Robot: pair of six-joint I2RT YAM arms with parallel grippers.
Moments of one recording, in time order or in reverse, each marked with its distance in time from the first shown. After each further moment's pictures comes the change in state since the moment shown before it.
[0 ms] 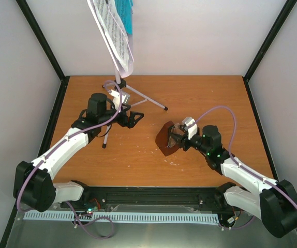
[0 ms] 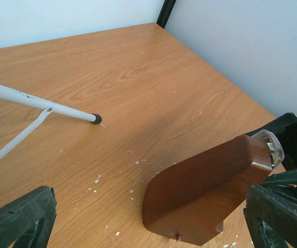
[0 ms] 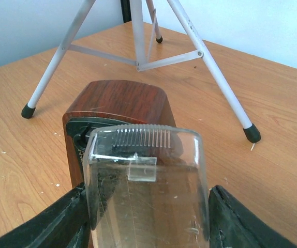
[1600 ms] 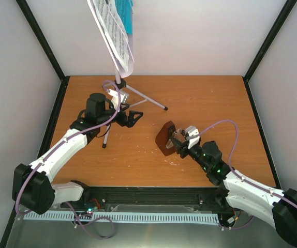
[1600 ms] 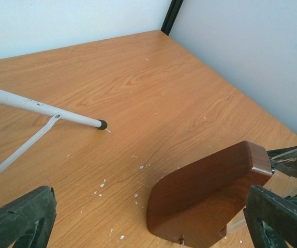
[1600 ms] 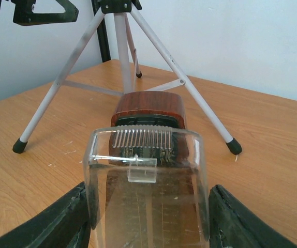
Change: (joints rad) left arm 0.000 -0.024 0.000 0.000 -0.027 0.000; right arm 0.228 -0.190 -0.182 0.185 0.359 0.113
